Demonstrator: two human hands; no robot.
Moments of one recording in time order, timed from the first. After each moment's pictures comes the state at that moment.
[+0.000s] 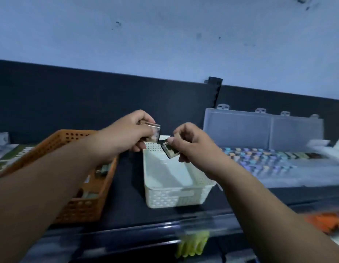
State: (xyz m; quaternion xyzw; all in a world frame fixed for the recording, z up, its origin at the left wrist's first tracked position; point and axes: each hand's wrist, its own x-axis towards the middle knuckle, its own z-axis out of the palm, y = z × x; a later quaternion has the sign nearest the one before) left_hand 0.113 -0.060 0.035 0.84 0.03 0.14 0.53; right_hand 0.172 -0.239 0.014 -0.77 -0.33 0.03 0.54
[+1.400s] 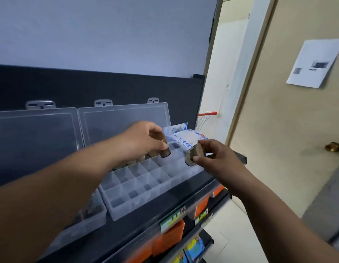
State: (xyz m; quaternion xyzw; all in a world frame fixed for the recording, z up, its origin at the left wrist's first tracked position) left_hand 0.445 -0.646 0.030 0.85 -0.19 -0.02 0.48; right_hand 0.403 -0.861 -0.020 -0.85 0.01 -0.14 0.51
